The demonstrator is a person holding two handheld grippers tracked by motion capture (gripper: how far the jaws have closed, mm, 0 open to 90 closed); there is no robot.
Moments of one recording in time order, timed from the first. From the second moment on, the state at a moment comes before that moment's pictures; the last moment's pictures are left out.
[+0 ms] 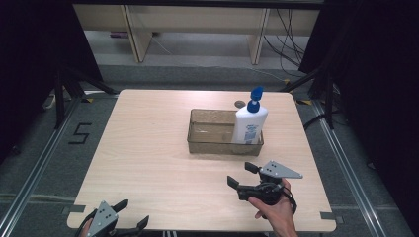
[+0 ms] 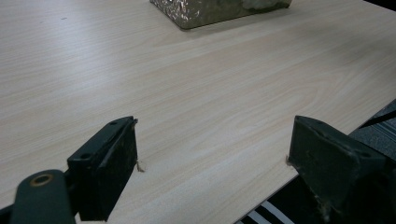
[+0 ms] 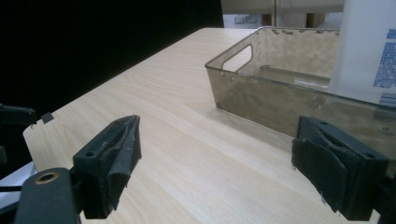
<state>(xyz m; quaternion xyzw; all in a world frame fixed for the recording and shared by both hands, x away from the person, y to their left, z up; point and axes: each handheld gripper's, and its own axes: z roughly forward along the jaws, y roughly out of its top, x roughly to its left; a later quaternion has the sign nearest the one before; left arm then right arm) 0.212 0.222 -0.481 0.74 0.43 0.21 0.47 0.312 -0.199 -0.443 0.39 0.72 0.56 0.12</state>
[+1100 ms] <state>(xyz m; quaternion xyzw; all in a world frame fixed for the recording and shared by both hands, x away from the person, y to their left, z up) 0.213 0.224 -0.484 0.76 0.42 0.20 0.46 0.271 -0.214 -0.461 0.37 0.74 0.54 0.12</state>
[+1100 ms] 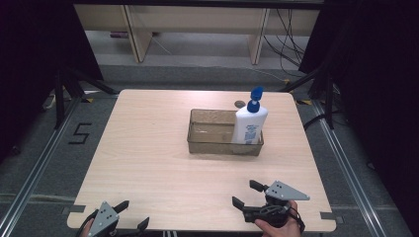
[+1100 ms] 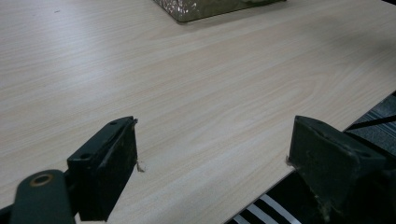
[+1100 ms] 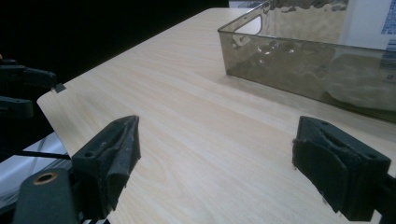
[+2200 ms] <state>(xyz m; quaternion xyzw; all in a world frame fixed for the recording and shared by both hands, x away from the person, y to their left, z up) 0.213 0.220 -0.486 0.77 0.41 0.19 0.45 0.242 -0.227 -0.472 0.38 0.75 0.52 0.12</state>
